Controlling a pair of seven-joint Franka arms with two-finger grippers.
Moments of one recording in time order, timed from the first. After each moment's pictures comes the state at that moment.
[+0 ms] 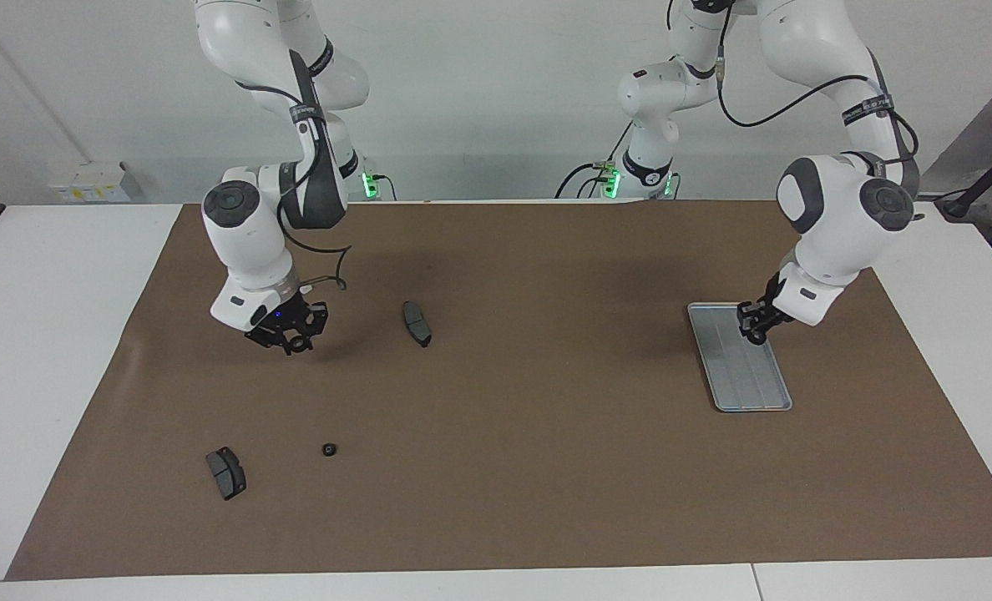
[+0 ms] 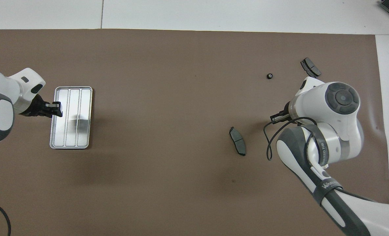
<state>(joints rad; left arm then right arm) 0.17 0.20 -0.23 -1.89 0.02 2.00 -0.21 0.03 0.16 0.01 -2.10 -0.06 2.31 -0.20</state>
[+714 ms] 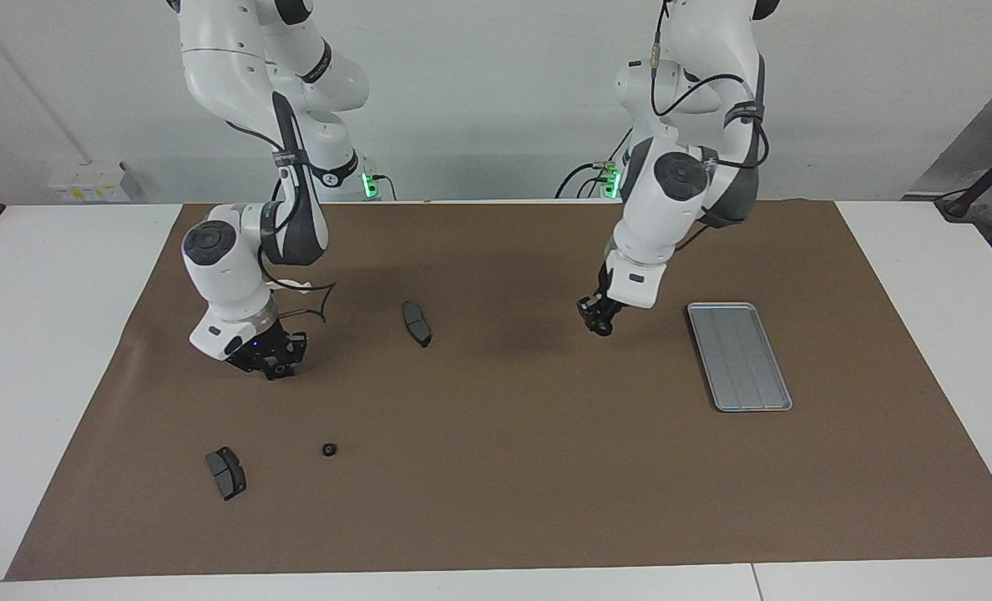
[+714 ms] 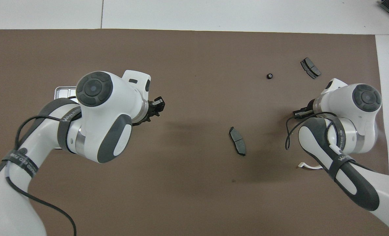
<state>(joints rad) -0.29 0.21 -0.24 -1.89 -0.09 2.20 -0.94 -0.04 0.28 0.01 -2.11 -0.06 2.46 -0.20</state>
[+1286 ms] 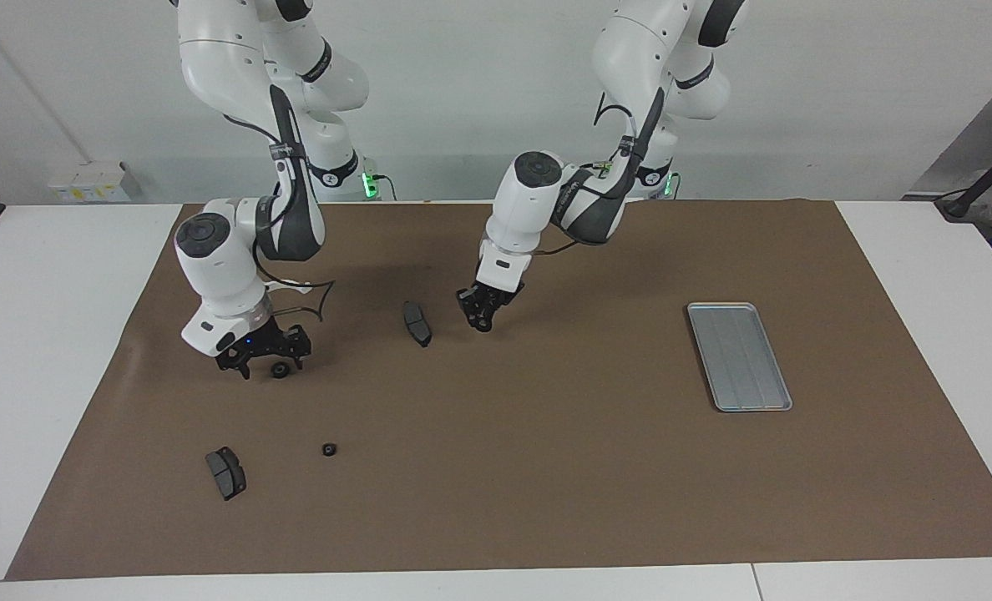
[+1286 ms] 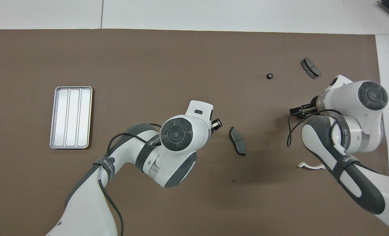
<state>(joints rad) -0.55 0.36 -0.24 -1.90 -0.09 2.50 -1.13 -0.04 0.25 0.02 -2.09 -0.06 2.44 -0.16</state>
